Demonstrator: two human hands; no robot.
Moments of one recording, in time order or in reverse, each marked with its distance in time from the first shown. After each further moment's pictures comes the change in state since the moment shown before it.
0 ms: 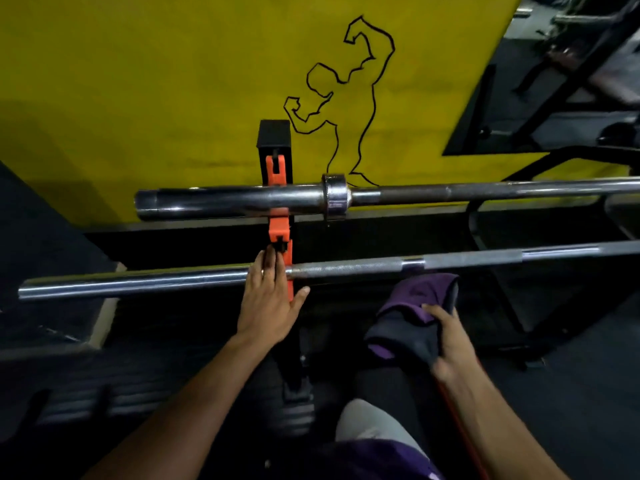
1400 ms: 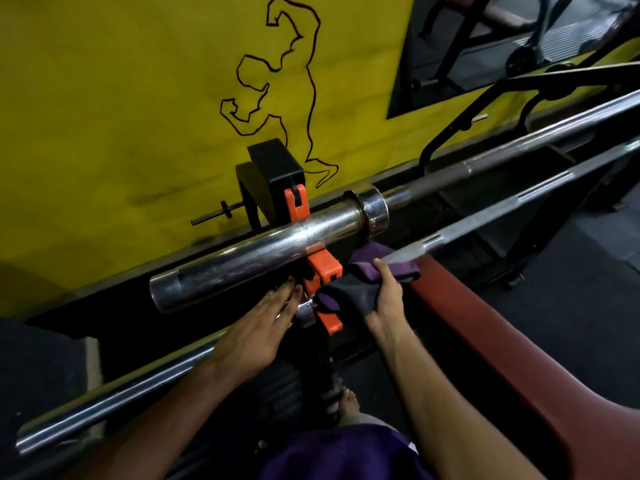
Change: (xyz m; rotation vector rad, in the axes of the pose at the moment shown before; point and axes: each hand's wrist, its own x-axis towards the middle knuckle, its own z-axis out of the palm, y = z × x) left_hand 0.055 -0.145 0.004 -0.140 -0.094 0.833; right_hand 0.068 0.093 0.169 0.410 0.287 -0.084
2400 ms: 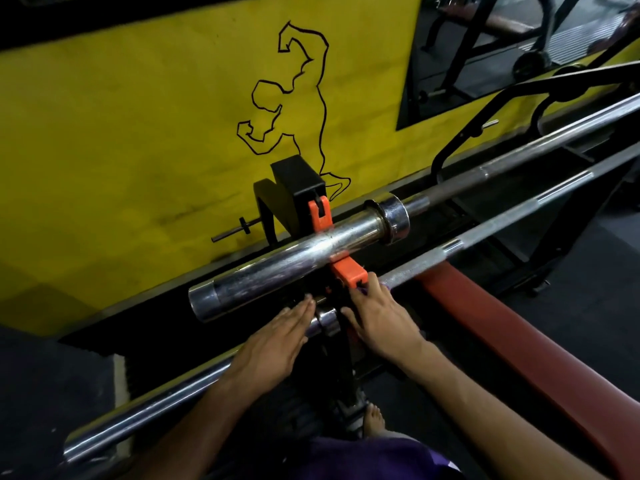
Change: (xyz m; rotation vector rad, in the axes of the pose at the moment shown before) left_hand -0.016 -0.008 -0.017 -0.032 0.041 -0.018; right_hand -0.093 0.014 0.019 -1.950 -0.398 -1.016
